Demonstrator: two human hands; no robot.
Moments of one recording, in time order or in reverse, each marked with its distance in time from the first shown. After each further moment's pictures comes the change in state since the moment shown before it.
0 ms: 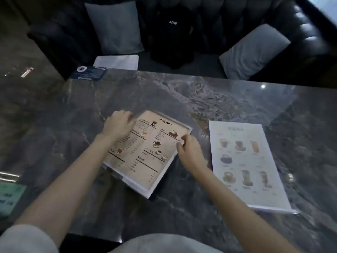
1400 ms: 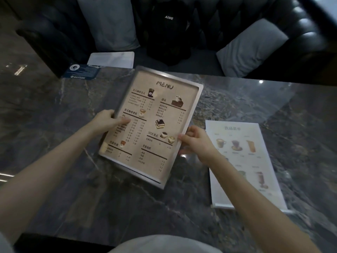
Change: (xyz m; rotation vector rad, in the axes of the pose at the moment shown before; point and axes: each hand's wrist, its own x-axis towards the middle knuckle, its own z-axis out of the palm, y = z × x) left_hand 0.013 -0.012 -0.025 -0.541 -0.236 -0.237; right_hand 0.017 -0.010 -0.054 0.687 -0.221 0.190
